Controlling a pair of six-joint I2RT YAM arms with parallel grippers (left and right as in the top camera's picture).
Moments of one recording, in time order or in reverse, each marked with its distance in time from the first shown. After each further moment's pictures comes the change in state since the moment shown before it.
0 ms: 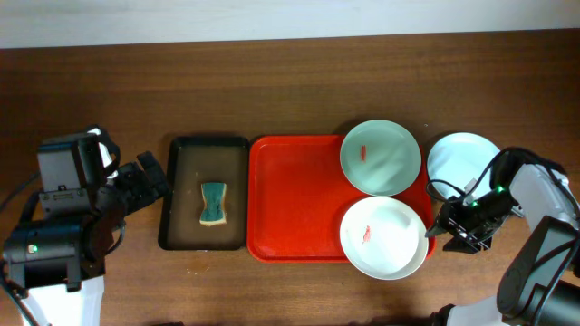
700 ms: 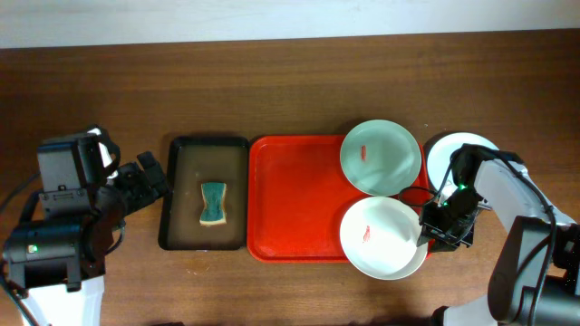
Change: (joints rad) left arm 0.000 0.000 0.000 0.000 0.000 0.000; right arm 0.223 0.000 -0.029 0.034 0.135 0.142
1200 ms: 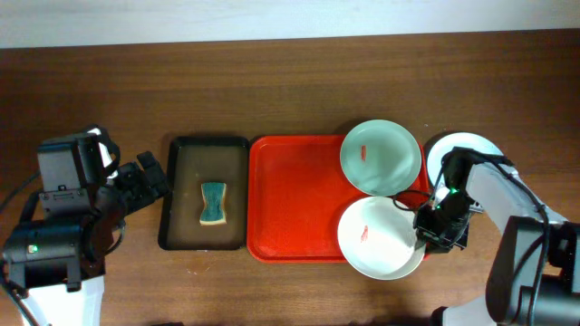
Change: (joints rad) left arm 0.000 0.000 0.000 0.000 0.000 0.000; right arm 0.047 0.000 -0.042 0.049 0.023 0.042
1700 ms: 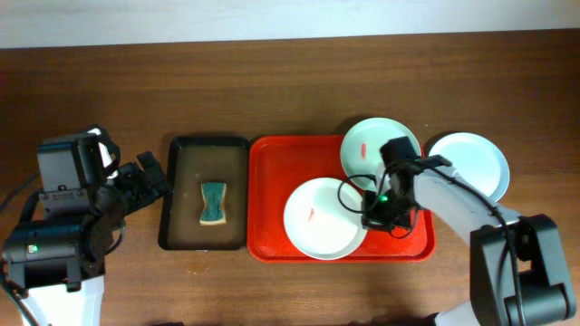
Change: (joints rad) left arm 0.000 0.000 0.000 0.000 0.000 0.000; right arm 0.363 -0.001 -0.015 0.352 -0.178 0.076
